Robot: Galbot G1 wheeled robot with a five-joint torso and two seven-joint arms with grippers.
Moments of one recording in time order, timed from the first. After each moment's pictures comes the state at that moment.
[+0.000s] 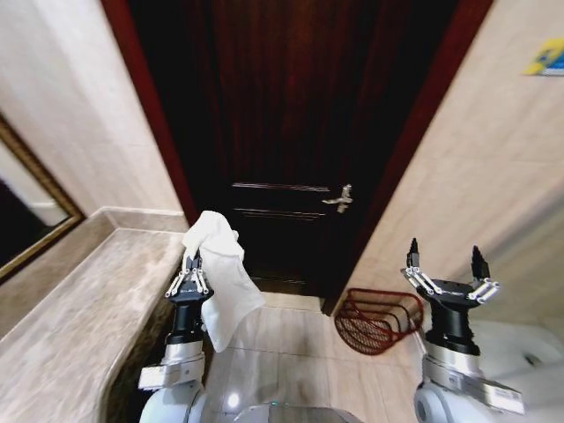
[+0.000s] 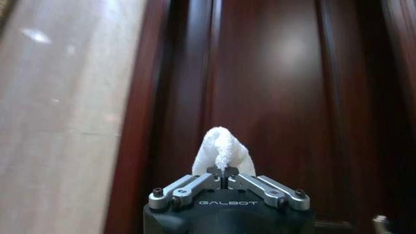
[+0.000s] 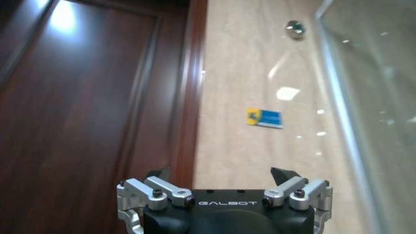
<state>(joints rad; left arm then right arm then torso) 1.83 -1.61 -0.47 -2.41 0.06 -0.36 -0.10 -1.76 1.60 0.74 2.42 0.07 0.43 0.02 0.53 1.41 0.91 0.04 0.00</state>
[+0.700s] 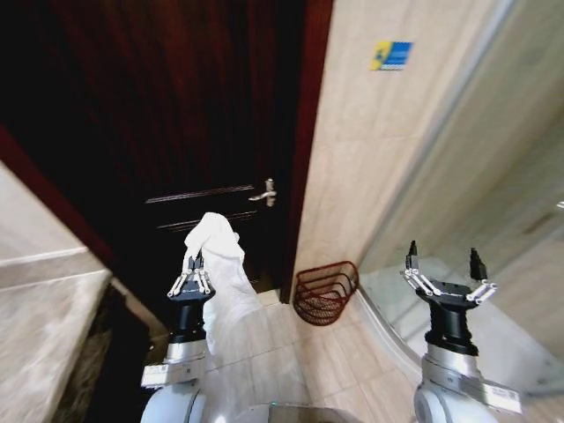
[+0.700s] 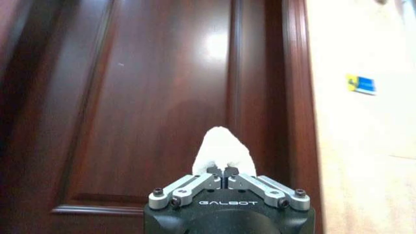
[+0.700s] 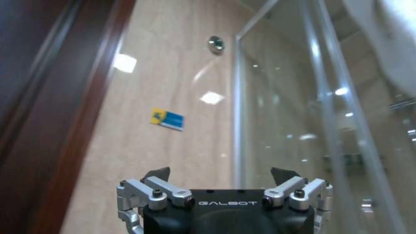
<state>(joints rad) 1.82 -1.61 -0.47 -2.40 0.05 -0.36 -0.09 -1.76 1.60 0.75 2.40 0.08 0.44 0.02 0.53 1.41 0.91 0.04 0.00</state>
